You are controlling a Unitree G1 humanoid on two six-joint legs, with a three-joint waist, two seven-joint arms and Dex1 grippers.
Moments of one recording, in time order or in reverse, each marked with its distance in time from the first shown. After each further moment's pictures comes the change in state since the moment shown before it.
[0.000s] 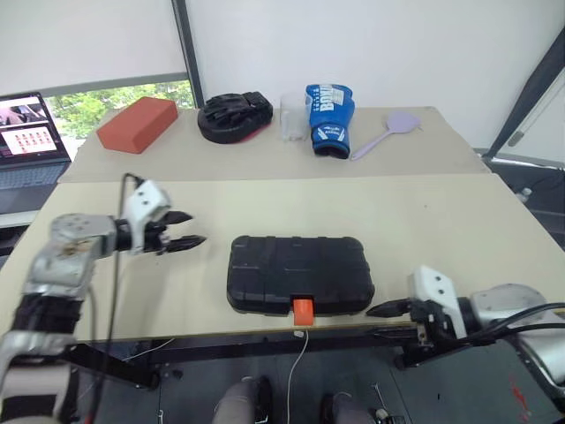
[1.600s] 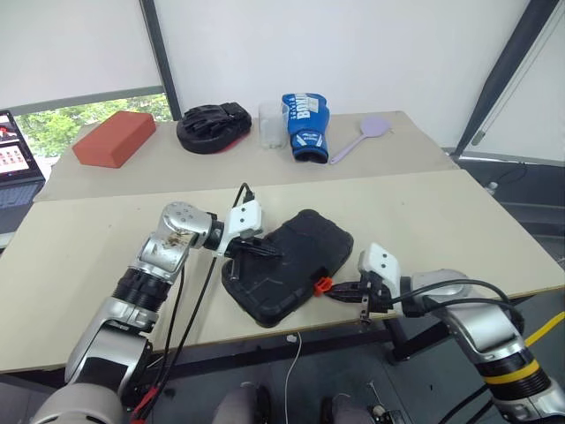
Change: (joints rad) left arm -0.078 -0.206 -0.195 -0.107 0.080 -0.056 -0.233; right arm -0.244 0.295 0.140 0.196 -0.101 0.112 -0.245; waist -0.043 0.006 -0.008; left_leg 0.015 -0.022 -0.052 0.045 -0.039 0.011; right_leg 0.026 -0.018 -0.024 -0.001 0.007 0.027
